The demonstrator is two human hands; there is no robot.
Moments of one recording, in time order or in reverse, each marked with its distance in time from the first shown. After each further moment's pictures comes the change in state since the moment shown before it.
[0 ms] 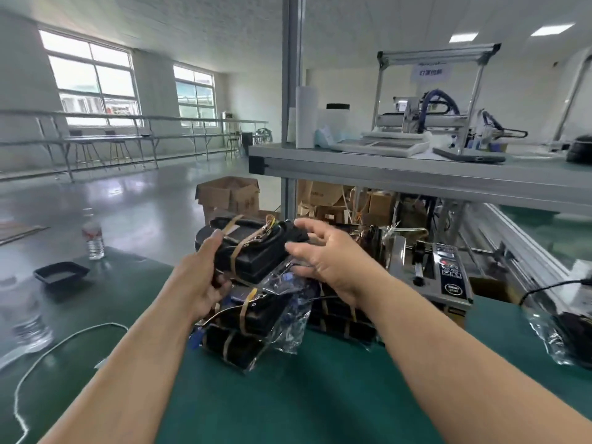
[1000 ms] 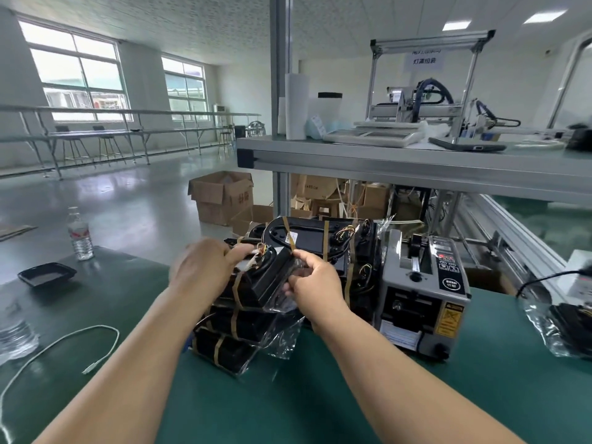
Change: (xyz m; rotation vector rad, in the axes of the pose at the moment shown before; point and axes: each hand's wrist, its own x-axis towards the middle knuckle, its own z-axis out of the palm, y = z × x) left_hand 0.029 -0.010 0.015 1.344 0.175 0.532; right_hand 0.021 0.067 0.022 0.032 0.317 0.132
